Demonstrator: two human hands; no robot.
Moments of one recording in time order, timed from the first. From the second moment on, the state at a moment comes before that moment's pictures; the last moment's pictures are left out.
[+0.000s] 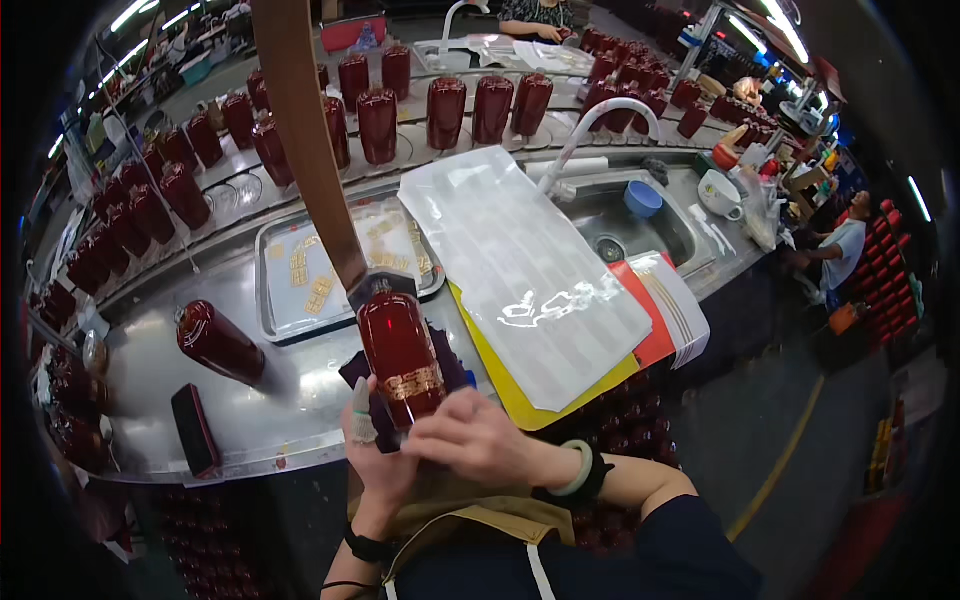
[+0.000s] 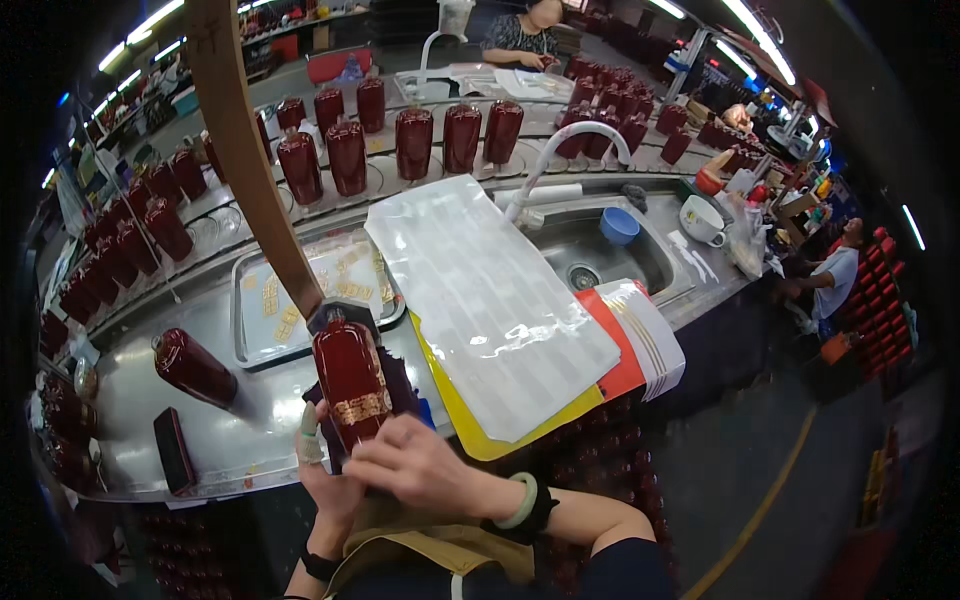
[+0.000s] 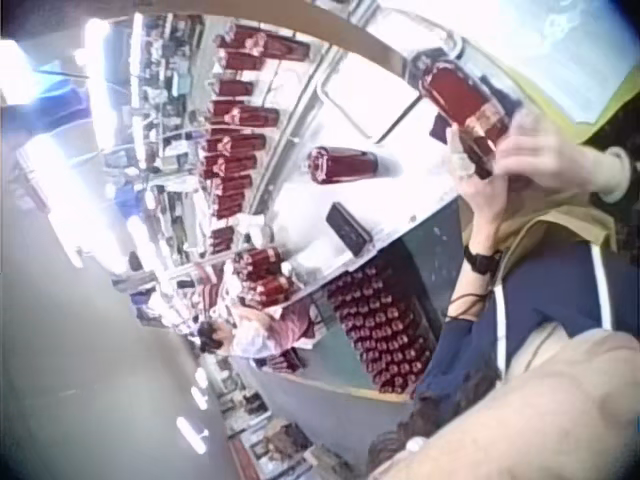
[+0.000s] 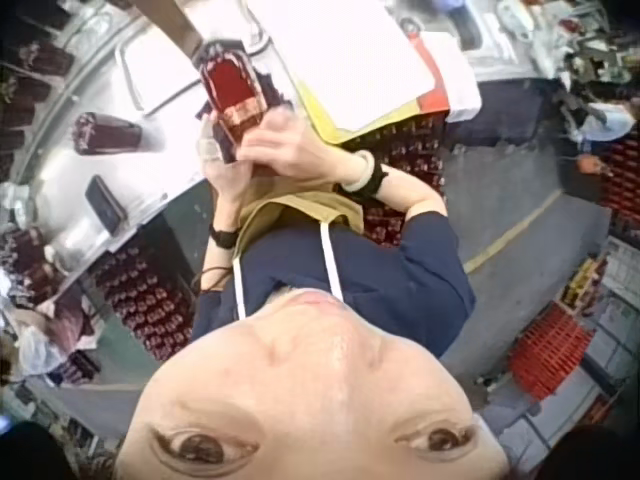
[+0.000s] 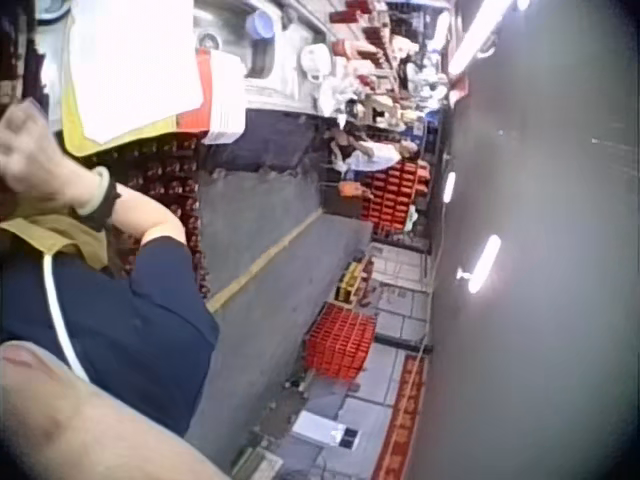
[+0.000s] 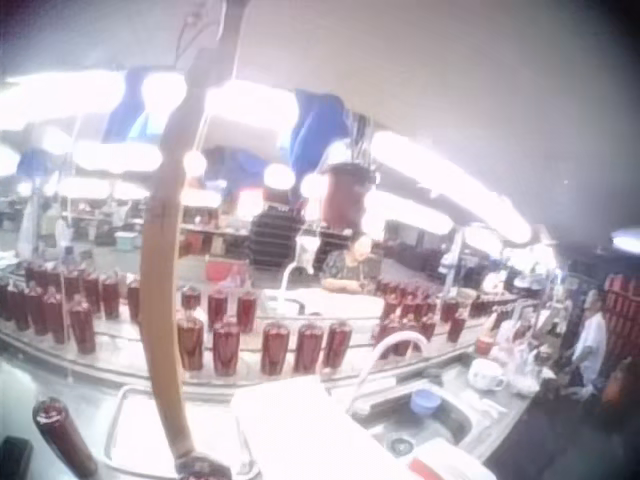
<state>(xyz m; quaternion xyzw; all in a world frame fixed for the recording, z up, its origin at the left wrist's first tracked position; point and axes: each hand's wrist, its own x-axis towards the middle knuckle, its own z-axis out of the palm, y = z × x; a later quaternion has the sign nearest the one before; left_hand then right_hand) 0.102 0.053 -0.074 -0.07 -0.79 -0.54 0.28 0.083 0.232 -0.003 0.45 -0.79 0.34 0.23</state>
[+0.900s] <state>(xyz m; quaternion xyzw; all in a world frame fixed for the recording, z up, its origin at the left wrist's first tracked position) 0.101 0.038 -0.085 -0.10 -0.83 -0.49 0.24 0.069 0.241 -0.026 0.31 -0.83 0.36 0.30</state>
